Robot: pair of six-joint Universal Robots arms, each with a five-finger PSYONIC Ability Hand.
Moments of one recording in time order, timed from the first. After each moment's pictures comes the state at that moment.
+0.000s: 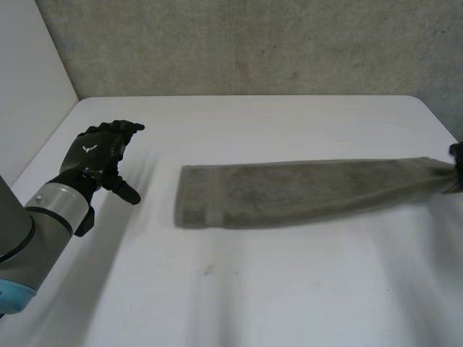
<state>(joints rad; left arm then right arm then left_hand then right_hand) 4.49 -1.76 -1.84 3.51 -1.37 3.15 1.44 -0.97 1.36 -0.14 1.53 2.47 0.17 0.17 0.17 0.17 0.03 1.31 1.32 1.34 1.34 1.15</state>
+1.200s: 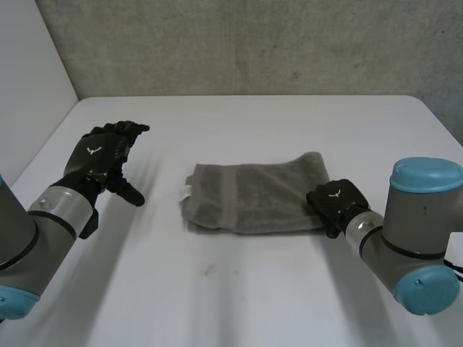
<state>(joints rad) 4.47 -1.75 -1.87 3.54 -1.38 3.15 1.95 -1.01 1.60 -0.14 1.48 2.61 0.17 0.17 0.17 0.17 0.03 1.26 1.26 1.30 1.30 1.13</state>
